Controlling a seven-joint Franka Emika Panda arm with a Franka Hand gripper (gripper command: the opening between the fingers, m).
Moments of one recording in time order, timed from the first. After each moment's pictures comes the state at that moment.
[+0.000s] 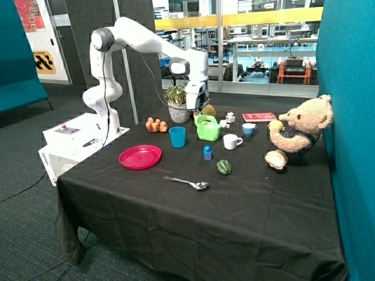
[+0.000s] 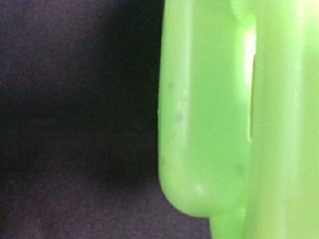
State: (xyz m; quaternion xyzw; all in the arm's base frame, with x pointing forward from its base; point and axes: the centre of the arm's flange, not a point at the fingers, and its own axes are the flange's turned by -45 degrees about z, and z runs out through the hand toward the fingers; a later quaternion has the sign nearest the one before) arm 0.605 0.007 0.403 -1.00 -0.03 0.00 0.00
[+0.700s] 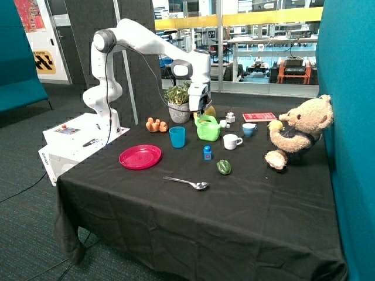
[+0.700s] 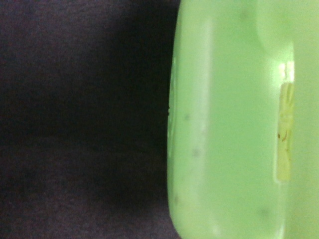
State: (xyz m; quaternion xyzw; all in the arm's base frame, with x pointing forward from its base) arm 0.614 0.011 0.394 -1.00 -0.04 0.00 0.00
